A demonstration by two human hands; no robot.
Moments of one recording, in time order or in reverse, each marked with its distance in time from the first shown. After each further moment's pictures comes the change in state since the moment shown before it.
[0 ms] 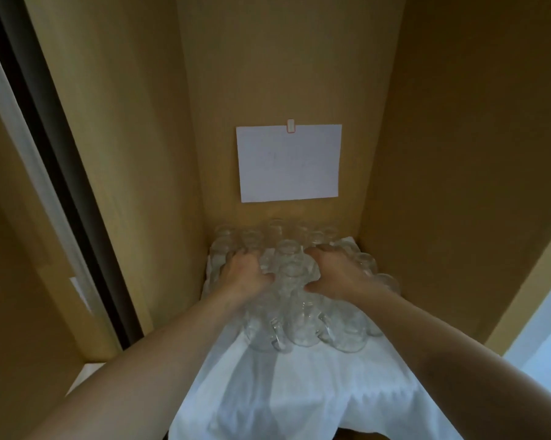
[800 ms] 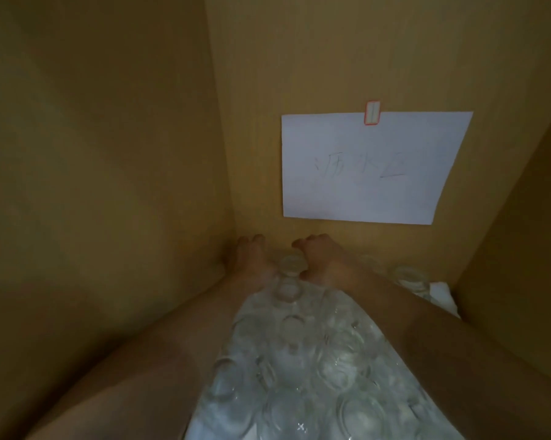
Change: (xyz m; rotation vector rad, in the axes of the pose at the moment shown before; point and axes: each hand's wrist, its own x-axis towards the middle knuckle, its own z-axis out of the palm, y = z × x) left_hand 0.203 -0.067 -0.002 0.080 0.094 -0.350; right_hand 0.273 -0.024 0.042 -0.068 -0.237 -0.280
